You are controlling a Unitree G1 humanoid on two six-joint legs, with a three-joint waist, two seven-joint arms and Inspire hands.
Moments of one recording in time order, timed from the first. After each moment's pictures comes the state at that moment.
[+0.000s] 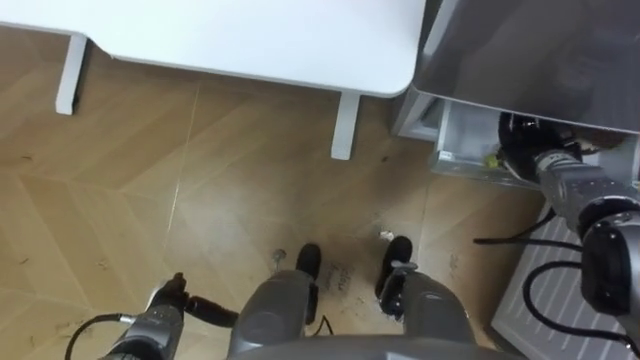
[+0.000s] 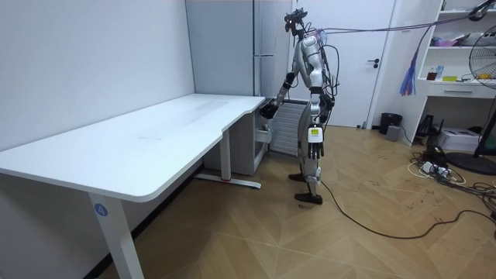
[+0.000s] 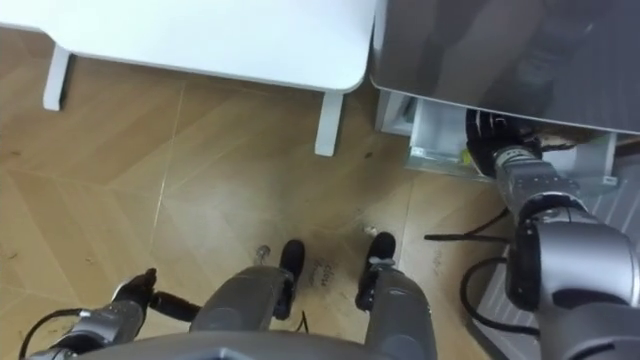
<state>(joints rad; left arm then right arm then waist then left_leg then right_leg) -0.03 0.24 -0.12 1.19 0.06 0.12 0.10 -0.59 -0.43 -0.15 1.40 1.49 0.13 0.05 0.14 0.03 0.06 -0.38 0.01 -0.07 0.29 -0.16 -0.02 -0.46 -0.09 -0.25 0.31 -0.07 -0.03</state>
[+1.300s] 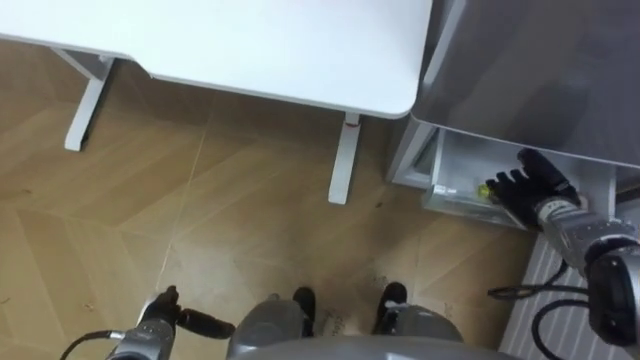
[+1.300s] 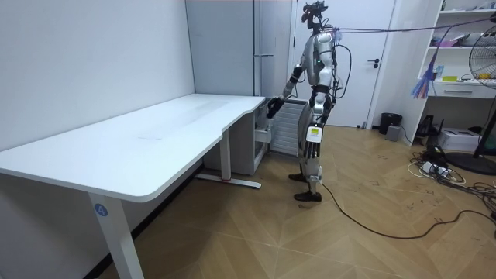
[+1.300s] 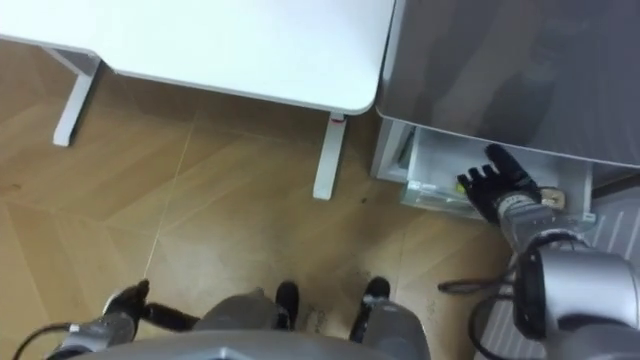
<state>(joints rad) 0.04 0.26 -0.07 1.17 0.05 0.10 0.07 -0.44 -0.44 -0.12 1.46 1.23 0.15 0.20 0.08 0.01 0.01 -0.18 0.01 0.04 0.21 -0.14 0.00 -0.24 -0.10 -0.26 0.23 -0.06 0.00</state>
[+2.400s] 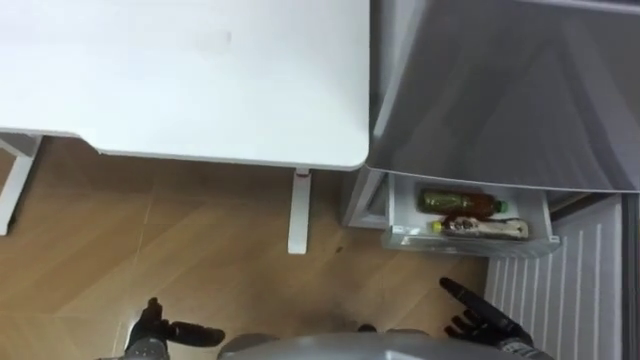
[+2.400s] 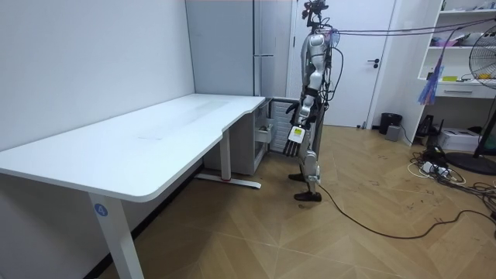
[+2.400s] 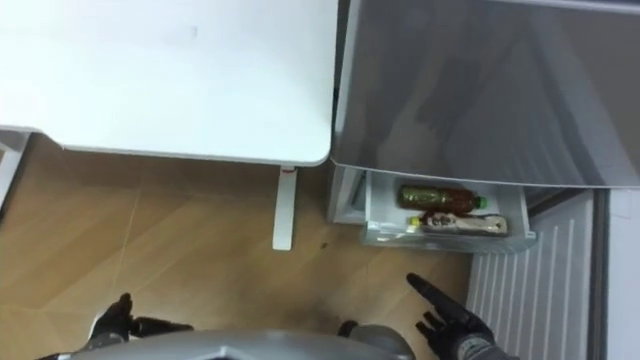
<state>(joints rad) 0.13 0.22 0.08 1.12 0.05 0.01 0.17 0.03 -0.25 -0.06 1.36 0.99 0.07 0.23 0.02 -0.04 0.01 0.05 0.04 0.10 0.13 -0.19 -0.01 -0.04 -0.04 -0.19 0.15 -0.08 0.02</state>
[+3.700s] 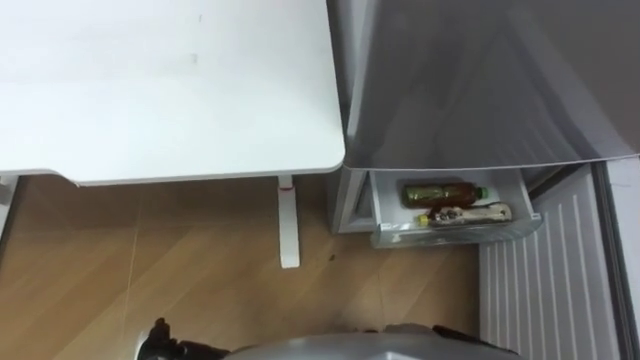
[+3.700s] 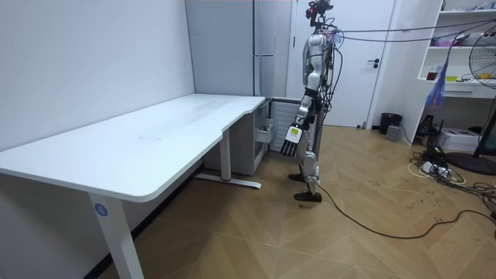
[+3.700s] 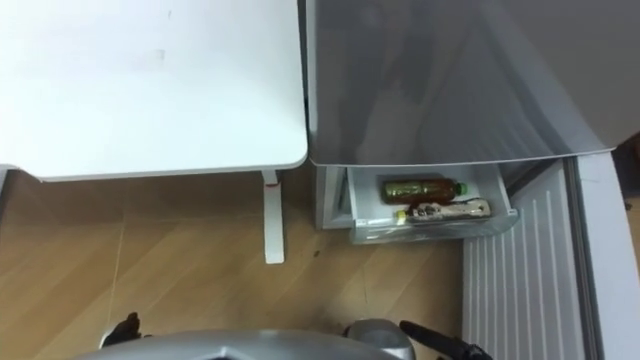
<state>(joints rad) 0.15 0.18 0.12 1.18 0.13 0.00 0.16 0.08 -0.22 -0.15 1.35 0.59 0.04 0.12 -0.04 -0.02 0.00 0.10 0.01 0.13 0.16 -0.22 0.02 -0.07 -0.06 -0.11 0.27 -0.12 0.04</state>
